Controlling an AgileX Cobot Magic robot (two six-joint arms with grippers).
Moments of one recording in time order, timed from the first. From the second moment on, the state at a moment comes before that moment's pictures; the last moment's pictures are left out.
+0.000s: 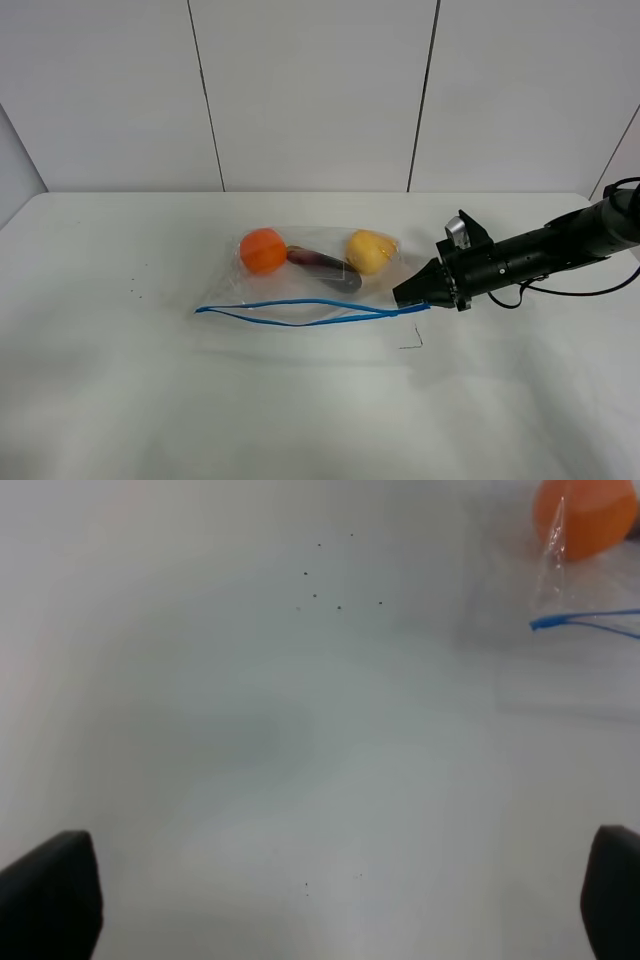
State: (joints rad) left arm 0.00 -0.01 -0.49 0.06 1.06 -0.01; right arm -0.06 2.22 -1.14 1.27 1.20 -1.11
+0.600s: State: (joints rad) left arm 0.00 -0.01 -0.49 0.06 1.06 -0.01; right arm -0.06 2.22 -1.14 1.27 1.20 -1.11
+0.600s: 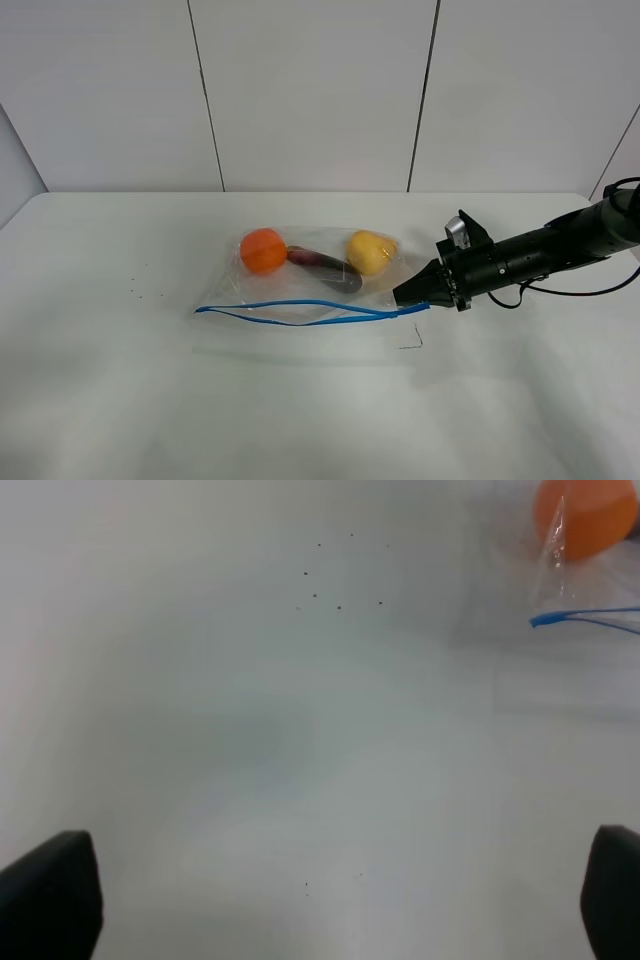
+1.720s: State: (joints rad) left arm 0.00 -0.01 -0.49 0.07 1.06 -0.01; right arm -0.06 2.03 -1.14 1.22 1.20 -1.03
